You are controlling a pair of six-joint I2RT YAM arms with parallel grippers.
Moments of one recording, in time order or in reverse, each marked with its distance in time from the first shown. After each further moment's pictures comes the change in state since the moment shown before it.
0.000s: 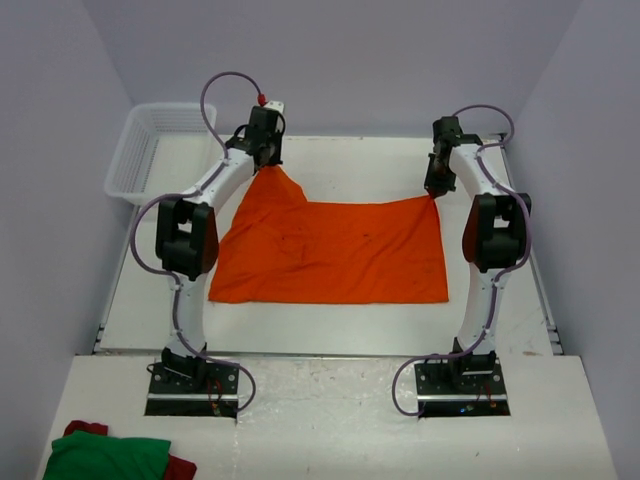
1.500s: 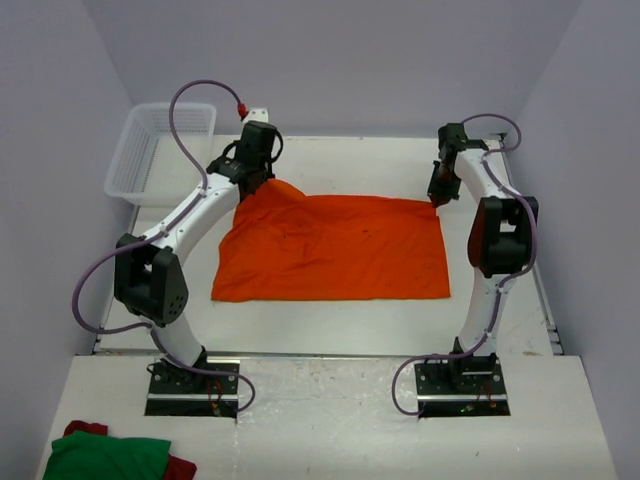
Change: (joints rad) left arm -0.104 -0.433 -0.365 -0.032 -0.265 -0.170; right arm -0.021 -0.053 -0.093 -0.011 -0.031 0.044
